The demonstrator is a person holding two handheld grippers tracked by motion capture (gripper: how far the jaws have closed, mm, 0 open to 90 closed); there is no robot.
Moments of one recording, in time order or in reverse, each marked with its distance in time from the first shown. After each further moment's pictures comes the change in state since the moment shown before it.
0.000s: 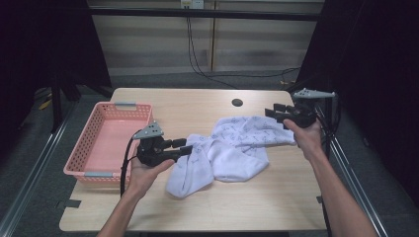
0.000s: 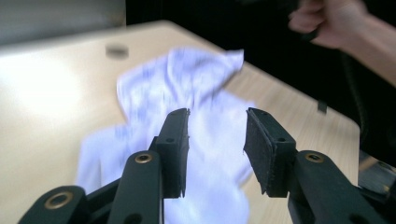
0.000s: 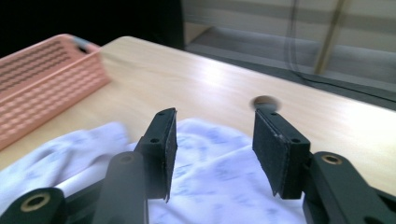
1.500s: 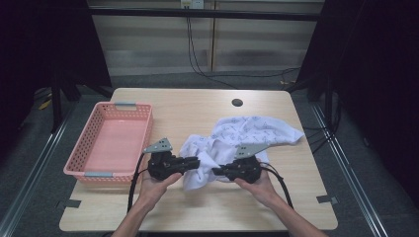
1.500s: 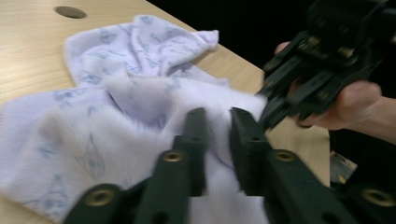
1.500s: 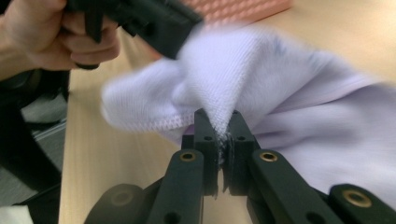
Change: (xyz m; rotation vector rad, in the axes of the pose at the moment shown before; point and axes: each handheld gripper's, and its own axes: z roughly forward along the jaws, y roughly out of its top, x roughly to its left) left arm -0.006 -0.034 0.024 -0.024 -0.106 -0.055; right arm 0.153 -0.095 0.052 0.135 0.457 -0.169
